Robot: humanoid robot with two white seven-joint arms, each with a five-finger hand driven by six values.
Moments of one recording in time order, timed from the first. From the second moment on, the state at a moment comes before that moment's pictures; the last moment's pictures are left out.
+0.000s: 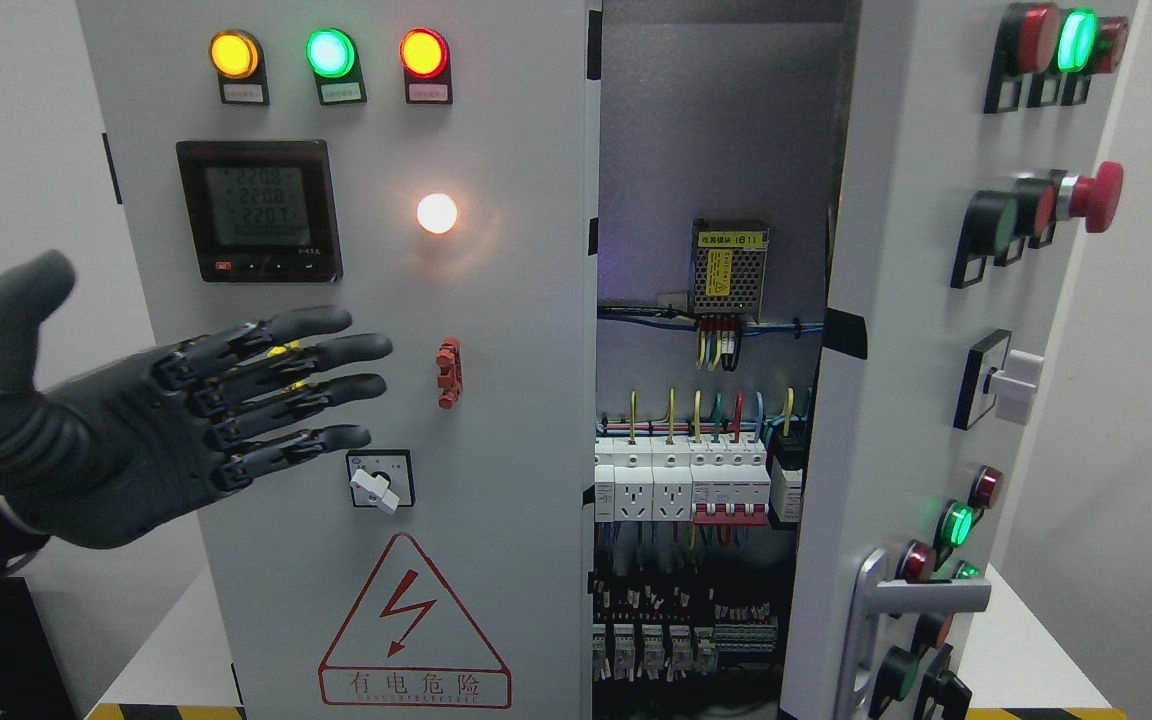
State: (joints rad) left arm -1.20 1.08 -0.85 -1.74 1.67 0.13 -0.68; right arm 0.06 0.00 0.27 0.00 0.00 -0.01 0.06
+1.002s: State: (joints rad) left arm -1.47 0.47 -1.07 -1.45 1.63 0.23 -0.63; right arm 0.06 0.00 0.27 0.00 0.00 -0.01 0.05
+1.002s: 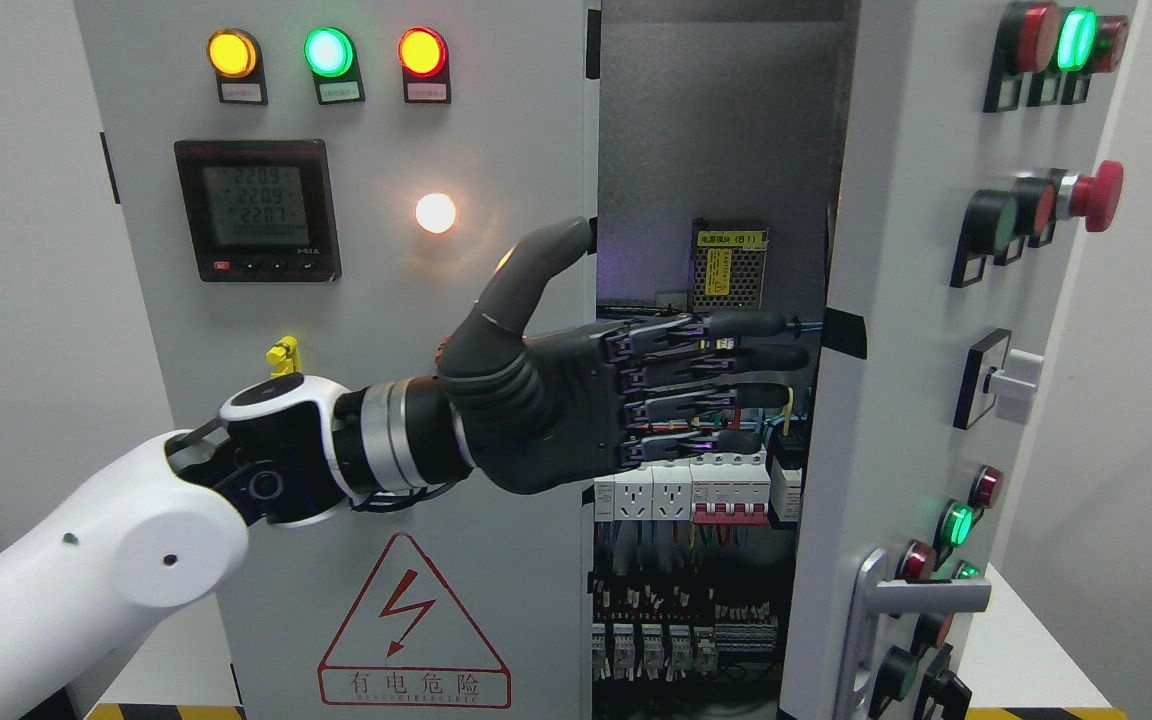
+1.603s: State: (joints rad) left arm -1.49 0.25 -1.10 -1.37 1.58 0.23 -0.49; right arm 0.06 0.00 0.27 0.00 0.00 -0.01 0.05
